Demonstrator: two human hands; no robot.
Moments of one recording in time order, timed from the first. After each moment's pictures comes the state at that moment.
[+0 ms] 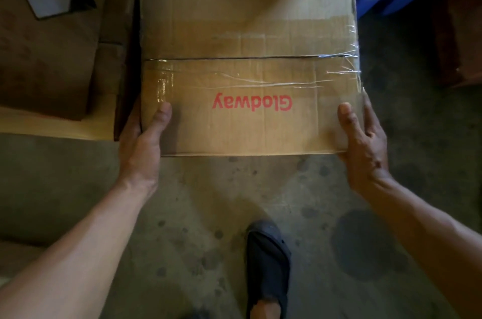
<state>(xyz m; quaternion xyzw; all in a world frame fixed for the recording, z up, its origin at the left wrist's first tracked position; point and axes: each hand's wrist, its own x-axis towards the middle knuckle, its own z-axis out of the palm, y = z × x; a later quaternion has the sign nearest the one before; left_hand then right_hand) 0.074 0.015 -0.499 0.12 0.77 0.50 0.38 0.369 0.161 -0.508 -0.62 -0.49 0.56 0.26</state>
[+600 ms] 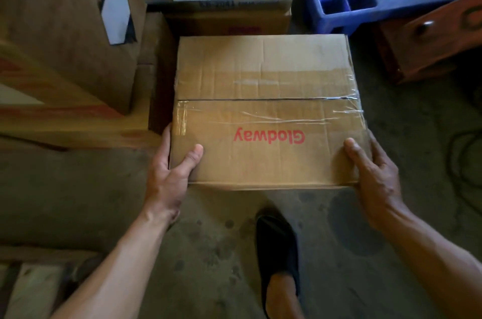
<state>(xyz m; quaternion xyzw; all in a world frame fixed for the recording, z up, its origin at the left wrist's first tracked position) 0.118 -0.067 -0.455 0.23 0.70 0.52 0.43 0.434 0.048 -0.444 -0.61 -0.43 0.57 0.34</state>
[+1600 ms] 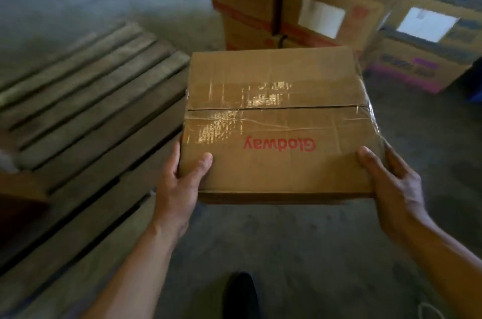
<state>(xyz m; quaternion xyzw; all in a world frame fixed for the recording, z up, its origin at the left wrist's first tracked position) 0.181 -0.676 -0.270 0.04 0.73 0.66 0.17 0.352 -0.395 -0.248 -0.41 -0.58 0.67 0.21</state>
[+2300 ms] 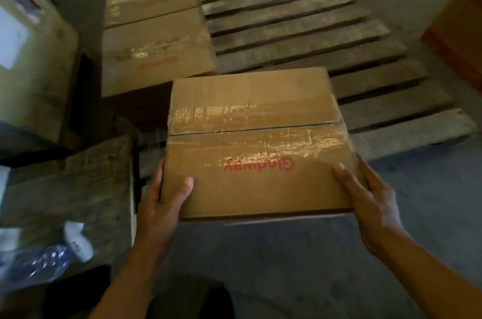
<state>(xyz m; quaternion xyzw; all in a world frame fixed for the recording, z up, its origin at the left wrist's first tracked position) 0.280 -1.126 -0.280 -0.28 0.72 0.63 0.01 0.253 -0.794 -0.296 -0.20 -0.72 0.66 -0.09</state>
